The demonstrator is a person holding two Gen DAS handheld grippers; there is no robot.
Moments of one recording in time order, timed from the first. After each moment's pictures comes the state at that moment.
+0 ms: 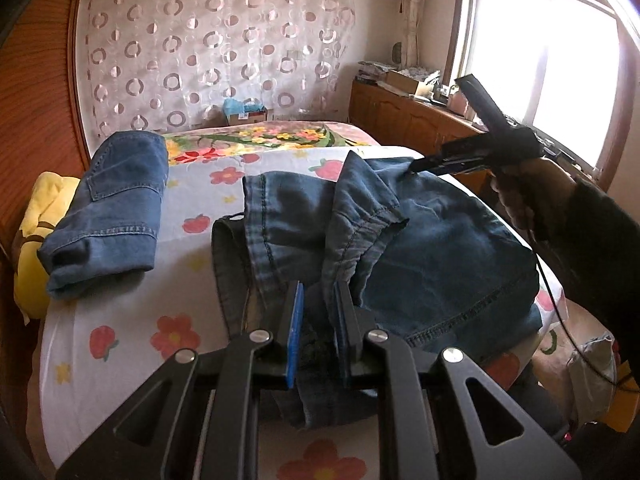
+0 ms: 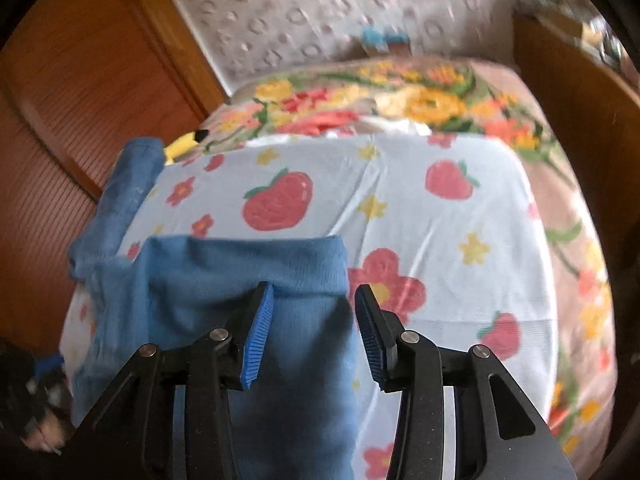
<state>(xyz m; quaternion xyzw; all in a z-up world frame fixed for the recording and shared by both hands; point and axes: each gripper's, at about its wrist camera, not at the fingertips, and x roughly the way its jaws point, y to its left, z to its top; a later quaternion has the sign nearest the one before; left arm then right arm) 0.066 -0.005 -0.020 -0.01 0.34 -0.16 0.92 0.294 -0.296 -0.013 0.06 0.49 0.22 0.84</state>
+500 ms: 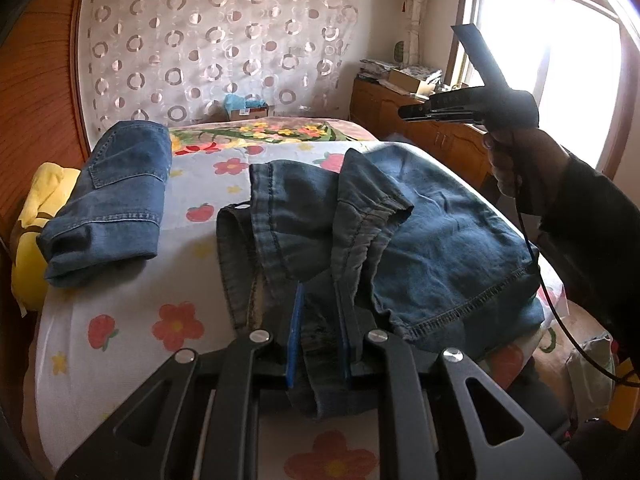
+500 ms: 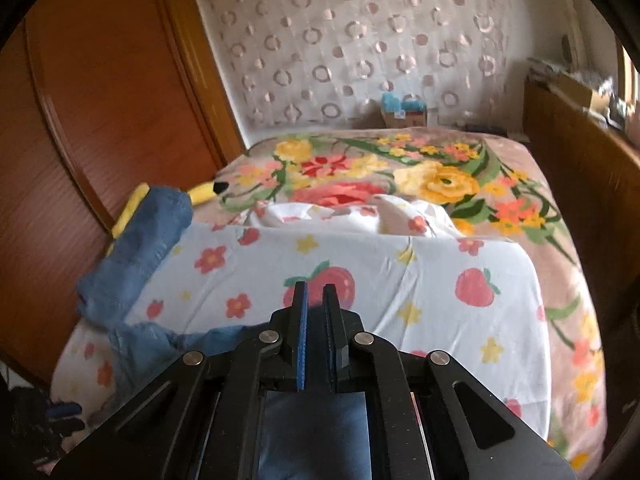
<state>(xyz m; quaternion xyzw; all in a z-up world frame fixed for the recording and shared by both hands) 0.063 -0.003 -0.027 -0.01 0.35 -0.17 0.92 0.280 -0.249 0.046 0.00 0.37 0.23 0.90</state>
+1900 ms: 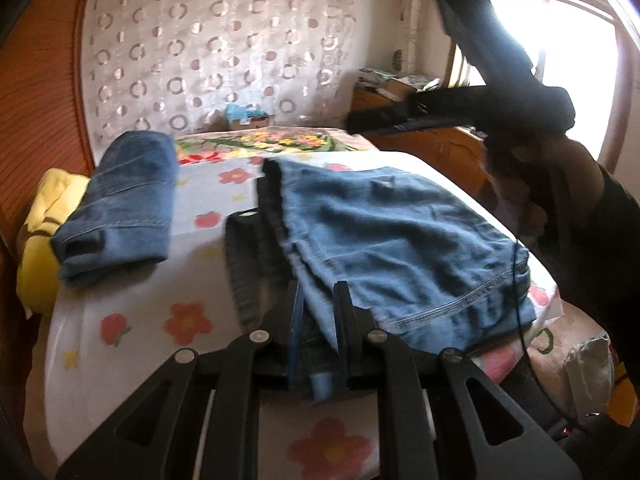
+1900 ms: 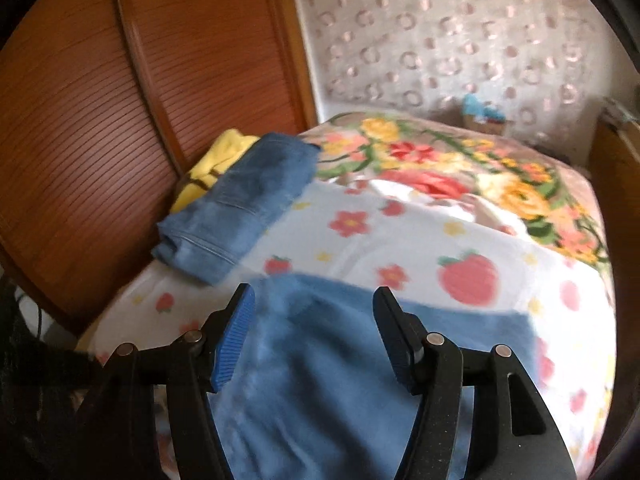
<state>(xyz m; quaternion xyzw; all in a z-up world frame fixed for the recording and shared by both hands) 0.046 -0.002 -0.017 -0.01 0.33 -0.17 0.93 0.200 -0.165 0.059 -0.07 0.37 0.32 0.87</state>
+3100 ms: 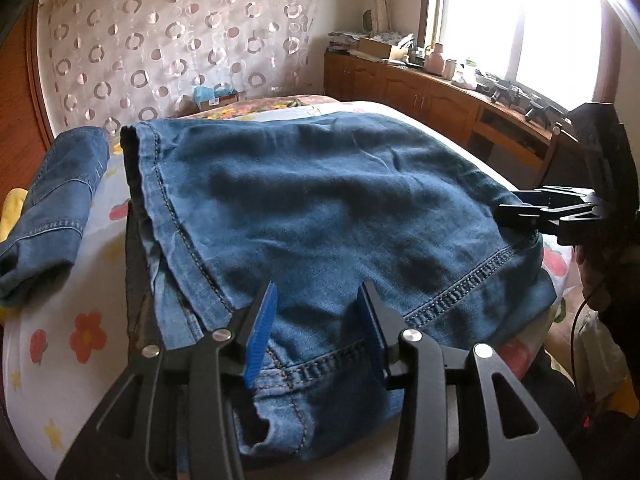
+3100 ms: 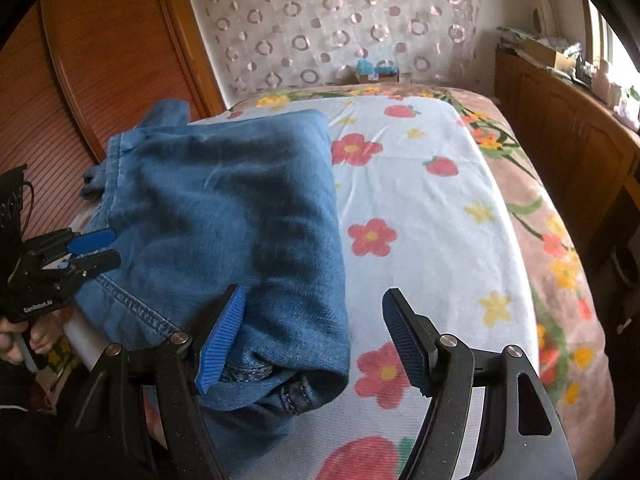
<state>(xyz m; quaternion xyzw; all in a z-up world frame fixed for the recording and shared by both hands) 0.073 -0.084 -0.060 0.05 0.37 -0.19 0.91 0.110 -0.343 -0.043 0.01 0.41 0.21 0.89</state>
